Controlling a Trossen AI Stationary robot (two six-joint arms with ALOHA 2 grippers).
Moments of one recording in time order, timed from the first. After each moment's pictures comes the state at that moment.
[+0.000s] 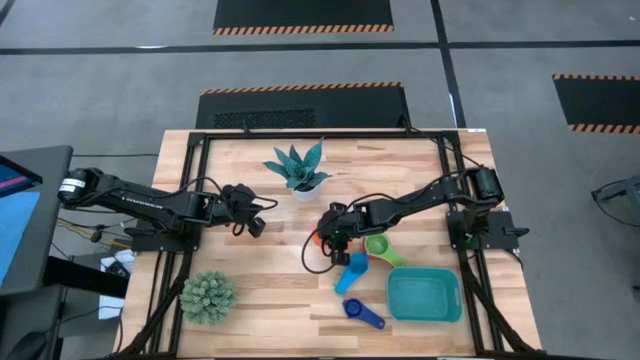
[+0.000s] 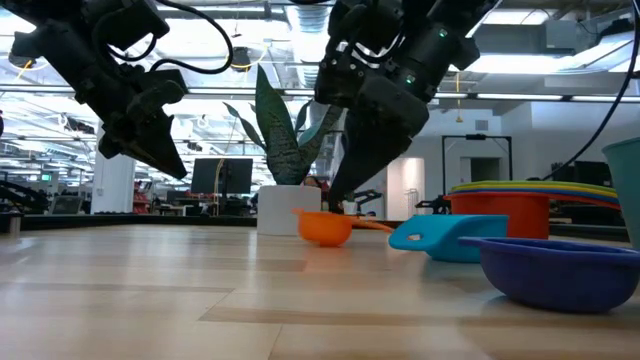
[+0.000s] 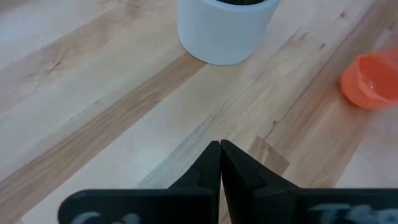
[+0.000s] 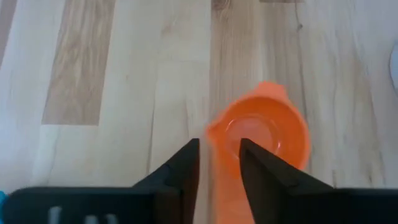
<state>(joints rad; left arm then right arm) -0.07 1.02 0.45 -0.34 -0.45 -0.72 0.09 1.87 1.18 -0.24 0.03 0.08</state>
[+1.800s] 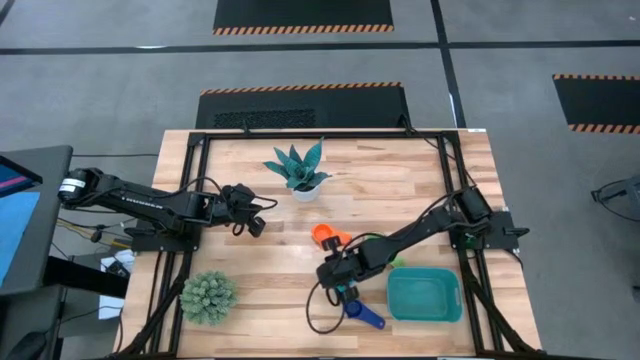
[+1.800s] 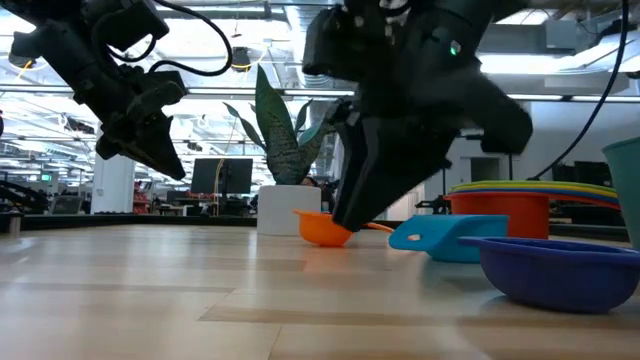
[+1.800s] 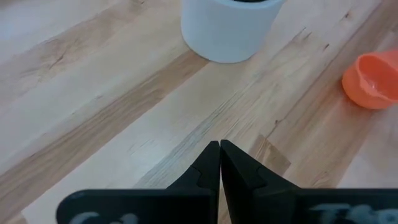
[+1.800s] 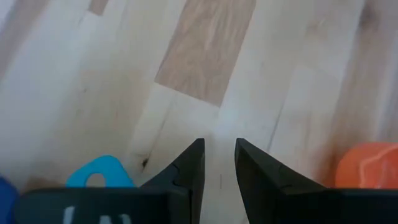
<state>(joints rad) -0.07 1.02 0.45 -0.35 -0.45 -0.75 0.35 2.02 1.36 -0.43 0.19 -0.06</state>
